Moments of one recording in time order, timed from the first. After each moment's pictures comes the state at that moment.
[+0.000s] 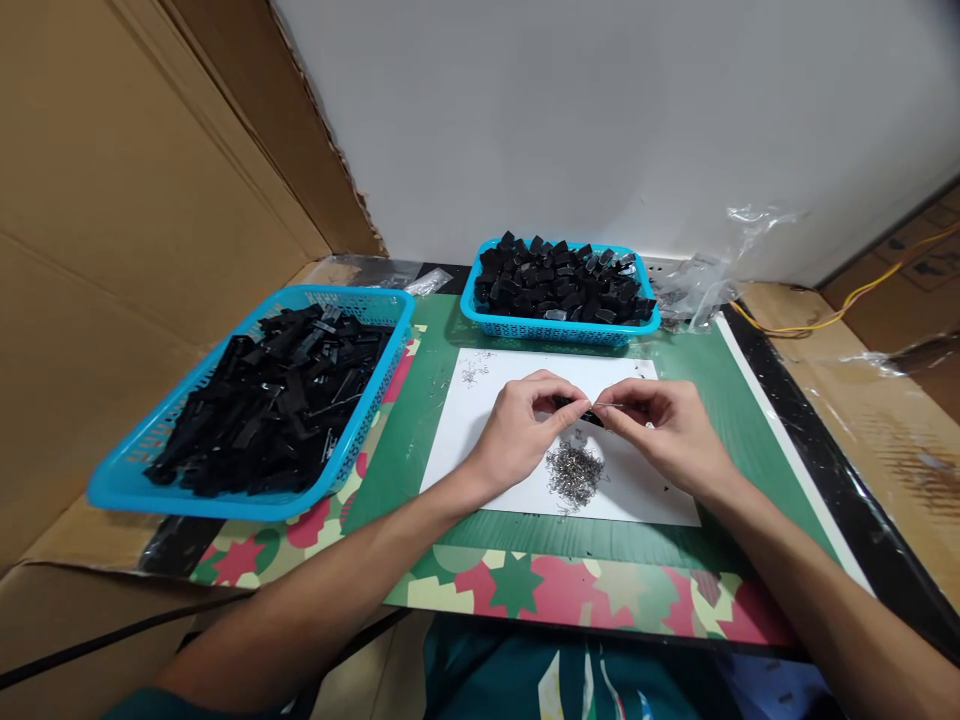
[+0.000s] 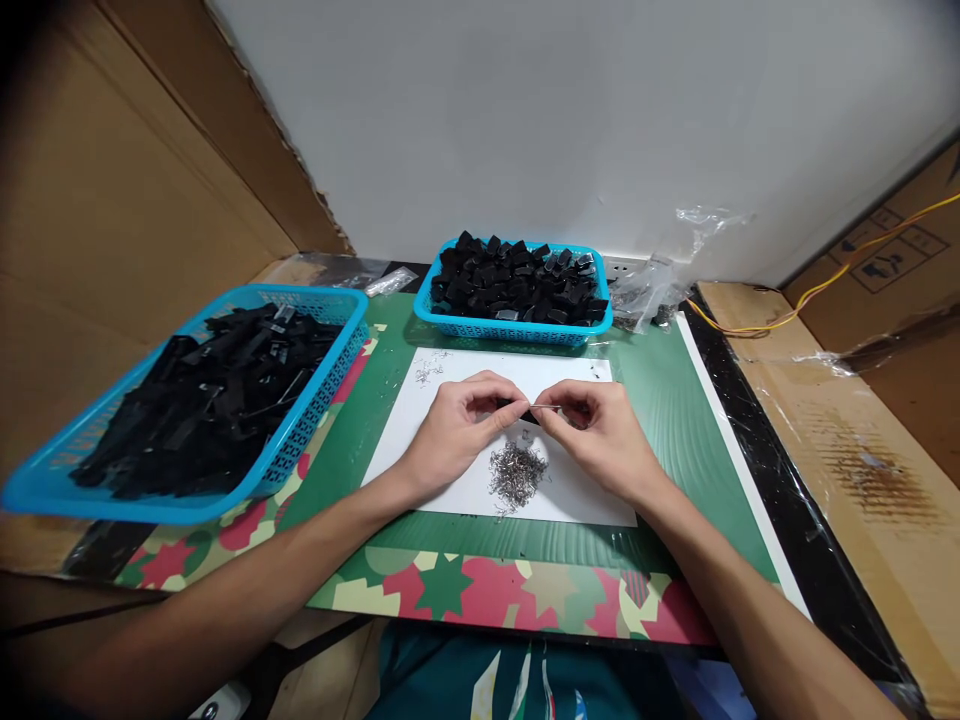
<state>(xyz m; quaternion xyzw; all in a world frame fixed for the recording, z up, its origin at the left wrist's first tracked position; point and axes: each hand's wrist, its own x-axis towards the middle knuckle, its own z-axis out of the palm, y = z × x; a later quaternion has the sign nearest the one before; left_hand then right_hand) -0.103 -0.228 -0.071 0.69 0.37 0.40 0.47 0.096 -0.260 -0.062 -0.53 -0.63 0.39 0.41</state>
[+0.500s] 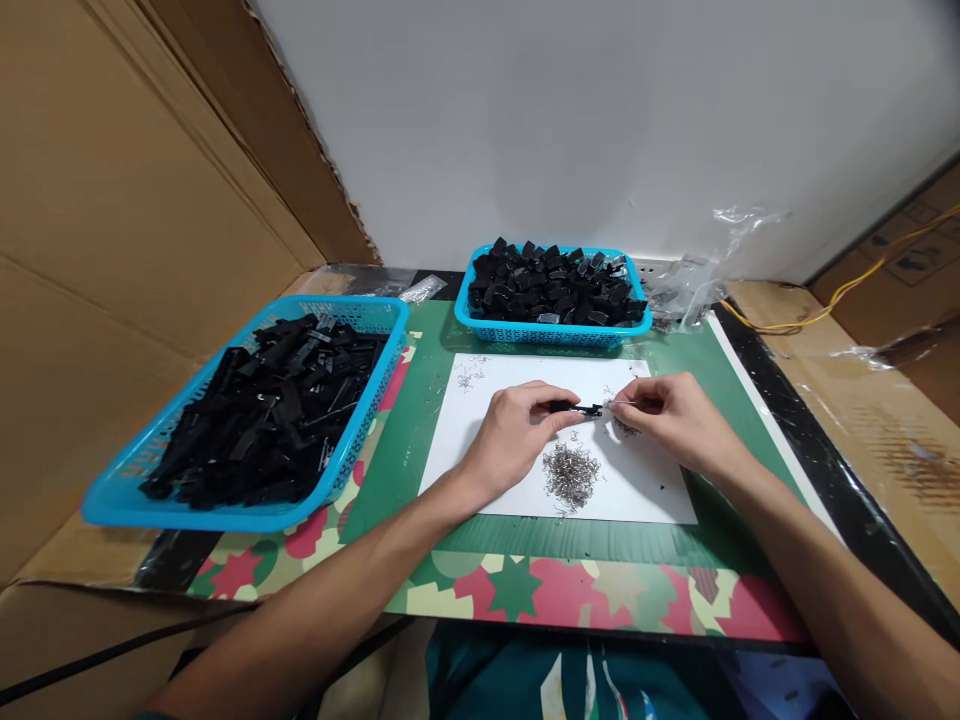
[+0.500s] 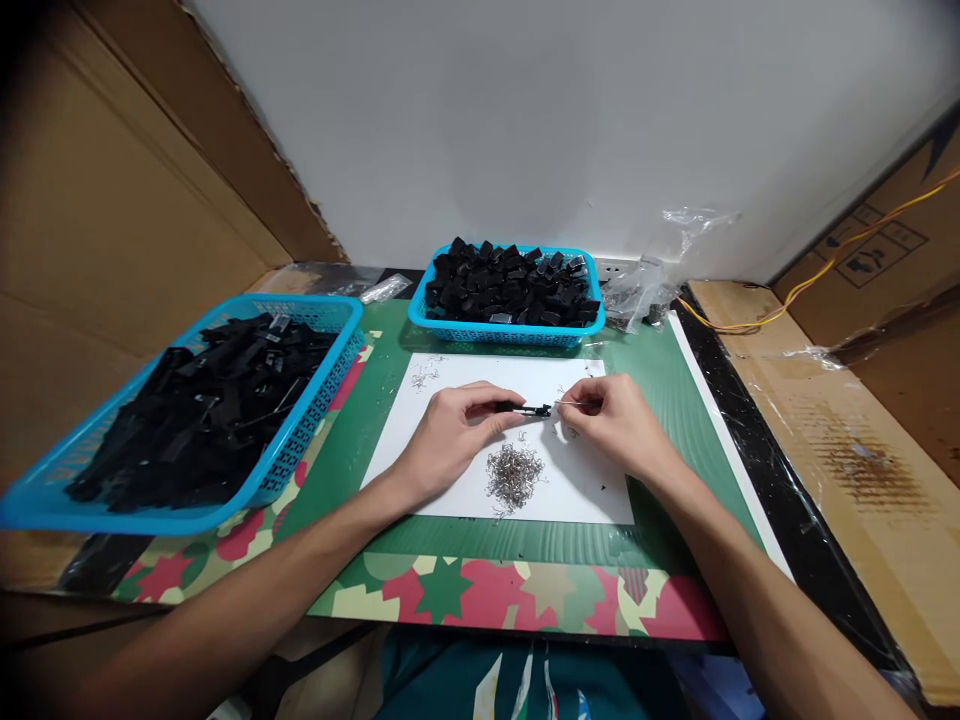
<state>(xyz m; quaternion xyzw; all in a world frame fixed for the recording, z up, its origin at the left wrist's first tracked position) -0.107 -0.227 -0.072 0.71 0.40 0.37 0.45 0.121 -0.248 -0.063 -0.62 -0.63 0.37 0.29</state>
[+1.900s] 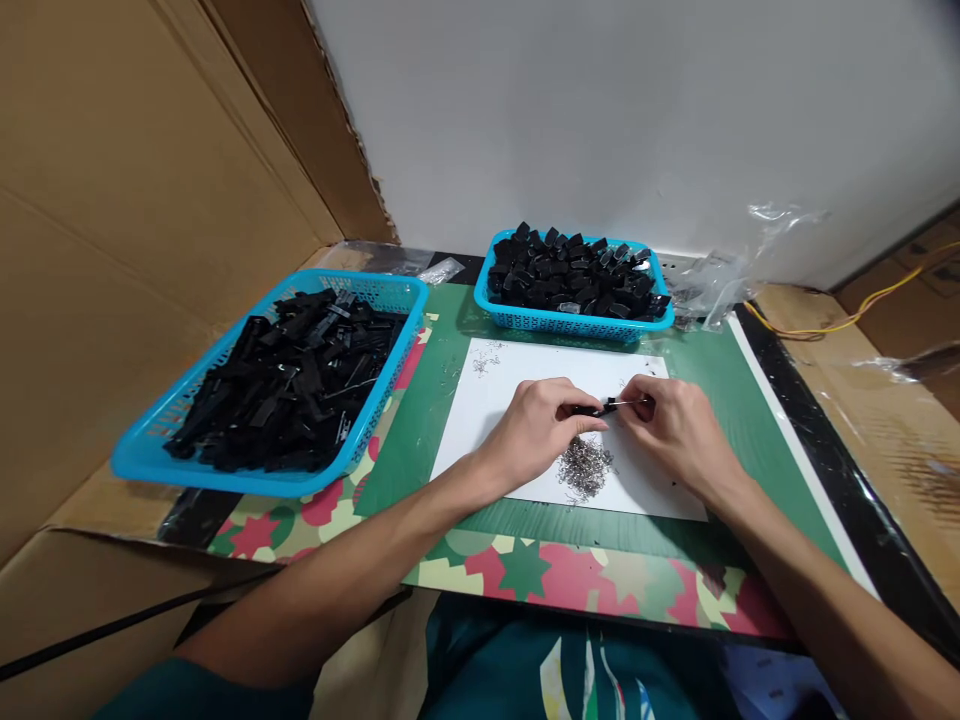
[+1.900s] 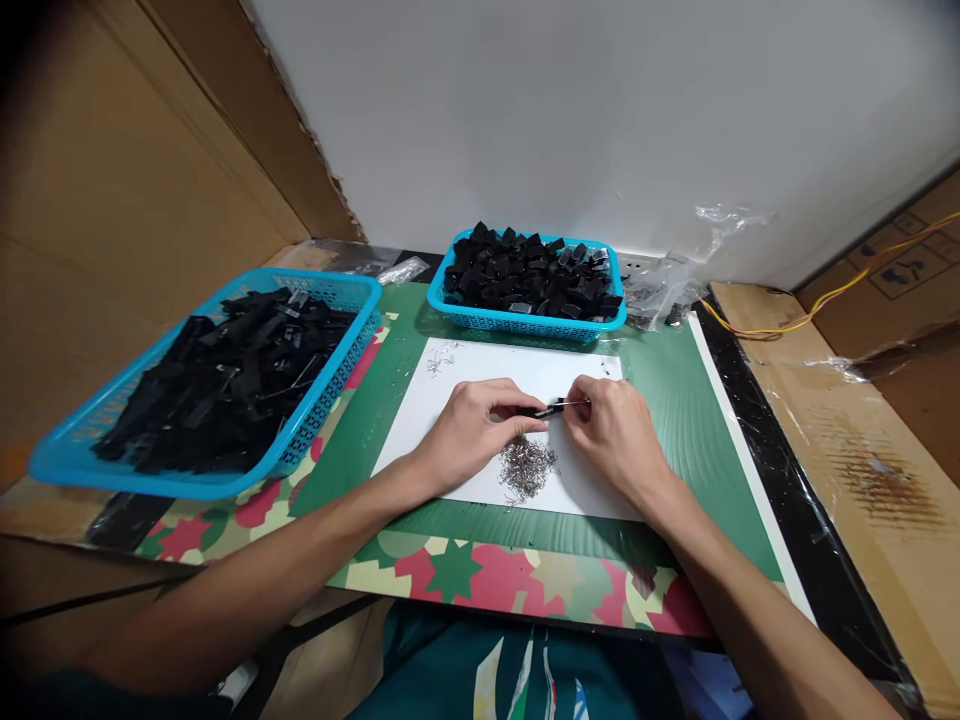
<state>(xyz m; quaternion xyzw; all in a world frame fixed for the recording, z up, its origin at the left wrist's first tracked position) -0.105 -0.233 -0.074 0.77 0.39 0.33 0.39 0.099 -0.257 -0.072 -0.64 -0.72 0.14 0.23</state>
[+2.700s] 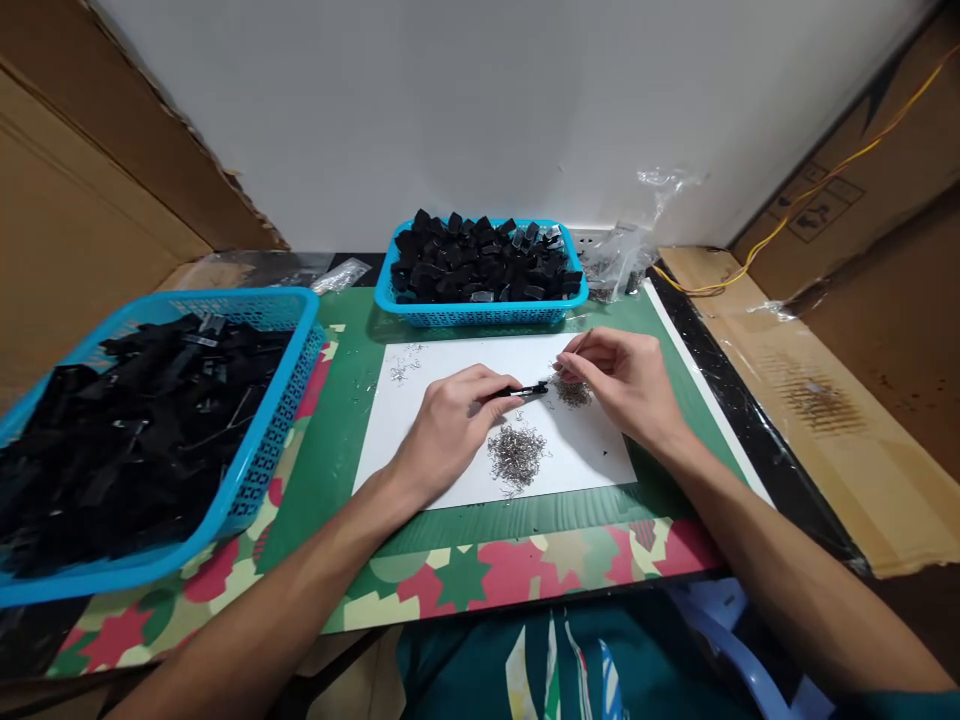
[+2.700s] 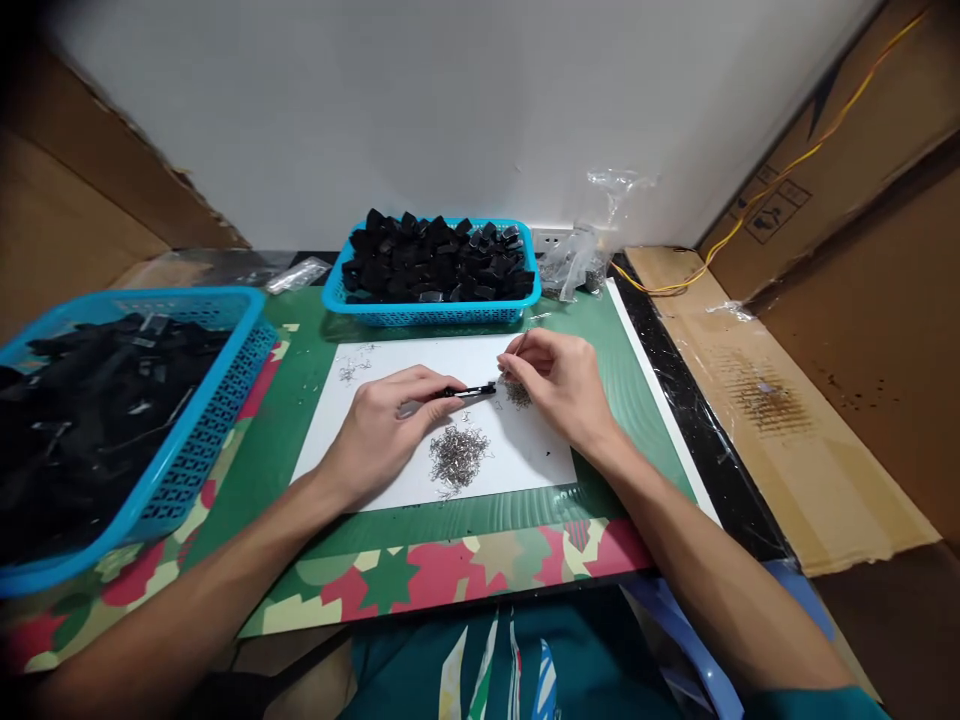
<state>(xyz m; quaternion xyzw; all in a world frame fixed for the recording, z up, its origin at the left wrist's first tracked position) -0.107 -0.221 -0.068 0.80 0.38 0.31 0.34 0.122 -0.250 -0.063 -0.55 -0.60 0.31 0.48</state>
